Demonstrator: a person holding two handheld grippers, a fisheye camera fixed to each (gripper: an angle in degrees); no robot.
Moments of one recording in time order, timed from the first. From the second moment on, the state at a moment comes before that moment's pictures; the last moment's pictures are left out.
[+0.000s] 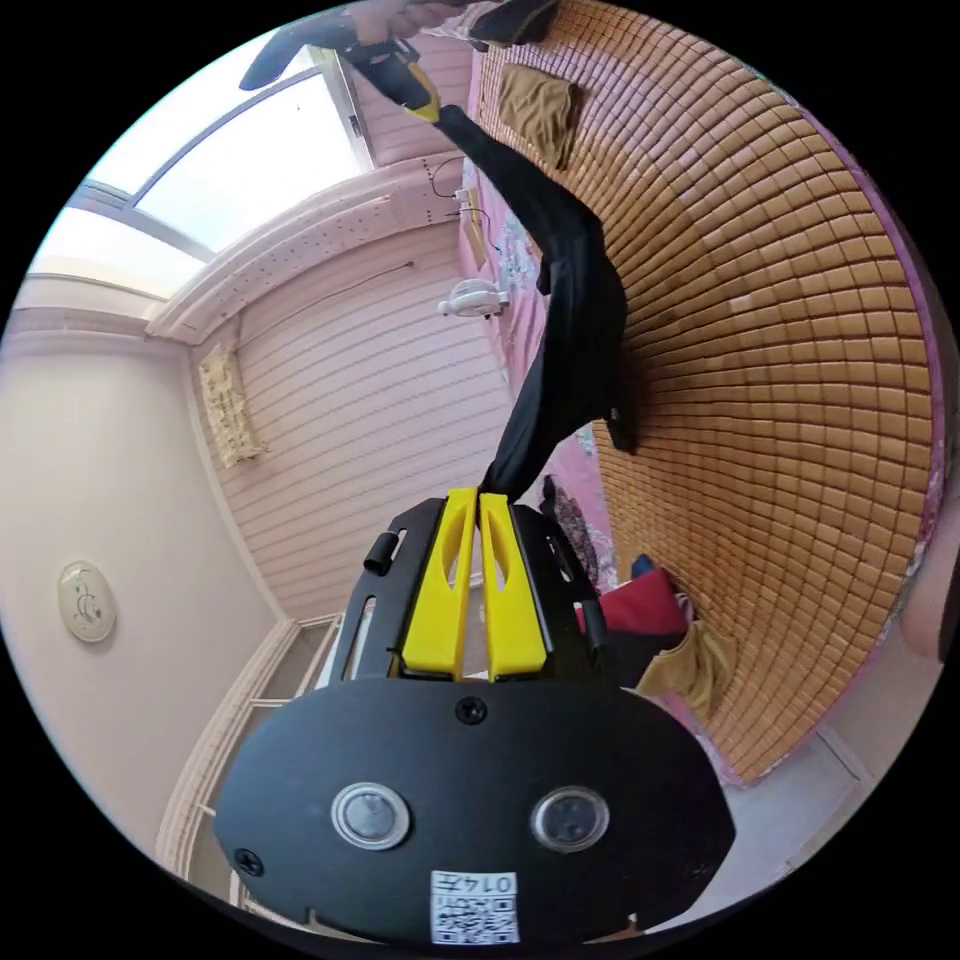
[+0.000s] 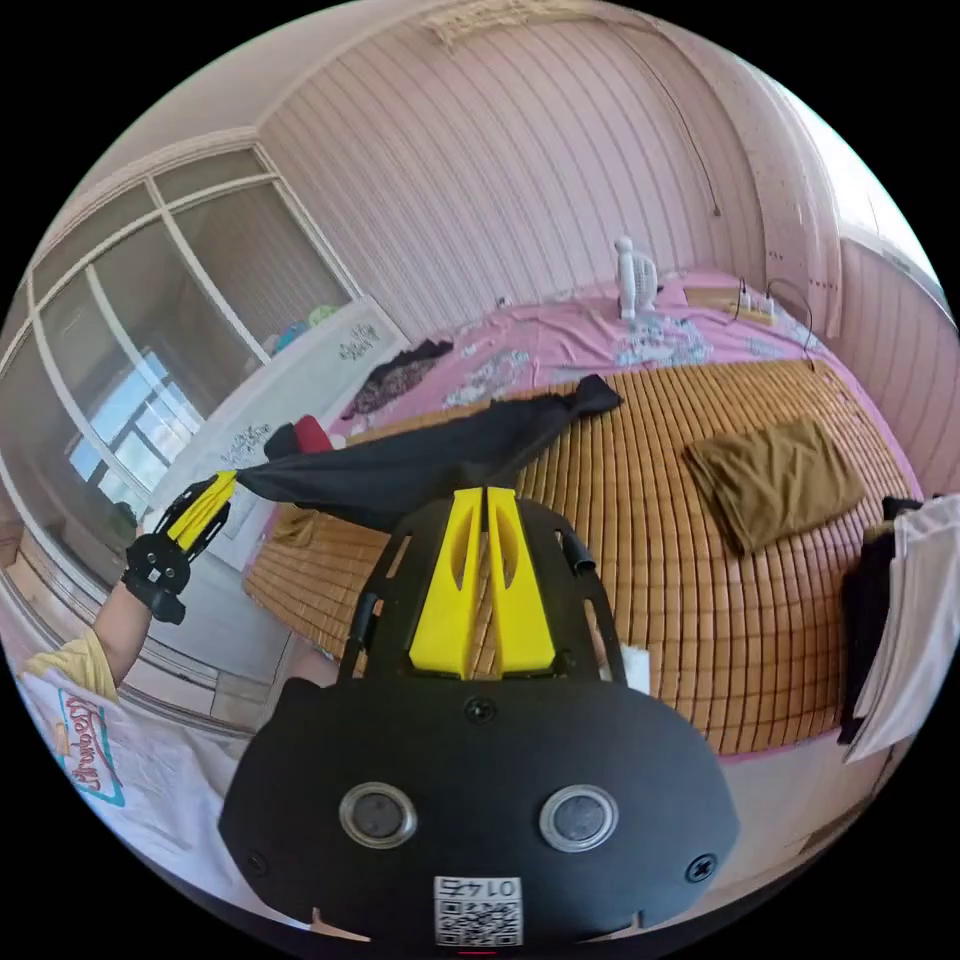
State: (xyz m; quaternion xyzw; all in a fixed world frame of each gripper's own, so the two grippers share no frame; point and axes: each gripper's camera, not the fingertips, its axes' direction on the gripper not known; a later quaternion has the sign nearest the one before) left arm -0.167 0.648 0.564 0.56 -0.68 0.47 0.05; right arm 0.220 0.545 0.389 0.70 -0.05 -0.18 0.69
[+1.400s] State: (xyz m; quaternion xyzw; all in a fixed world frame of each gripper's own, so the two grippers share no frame) left arm -0.310 0.221 0.388 0.28 0.05 0.39 0.88; right arm 0.140 0.350 0.548 0.51 0.14 -0.04 0.85
